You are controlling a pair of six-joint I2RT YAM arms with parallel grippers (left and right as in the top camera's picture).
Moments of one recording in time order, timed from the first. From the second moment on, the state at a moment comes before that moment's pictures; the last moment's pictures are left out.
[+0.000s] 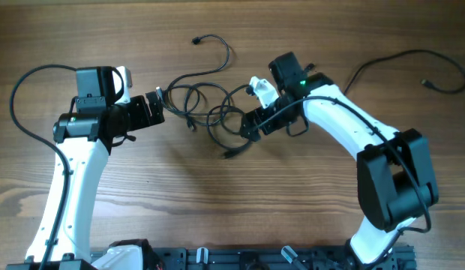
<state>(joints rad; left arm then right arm) 0.05 1.34 1.06 -0.76 0.14 -0.21 0.42 1.89 1.28 -0.70 -0.45 -0.12</state>
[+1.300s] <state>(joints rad) 0.05 1.34 1.06 -0.76 0.14 -0.21 0.52 1.95 1.03 -0.05 -0.31 -0.06</state>
